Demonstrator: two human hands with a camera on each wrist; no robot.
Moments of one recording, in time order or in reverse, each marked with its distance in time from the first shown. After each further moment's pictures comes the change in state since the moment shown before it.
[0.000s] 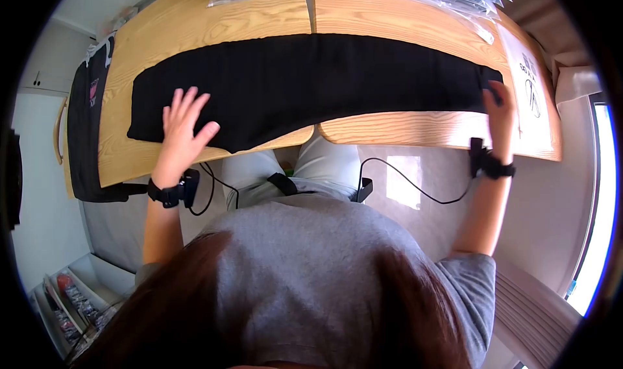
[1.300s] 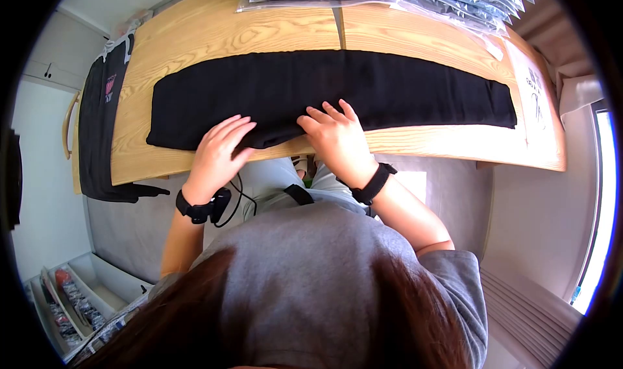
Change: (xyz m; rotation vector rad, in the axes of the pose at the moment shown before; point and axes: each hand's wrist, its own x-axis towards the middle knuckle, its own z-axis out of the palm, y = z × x) left_hand -0.022 0.019 -0.005 -0.206 0.052 0.212; right_hand -0.122 -0.287 0.145 0.042 -0.302 -0.660
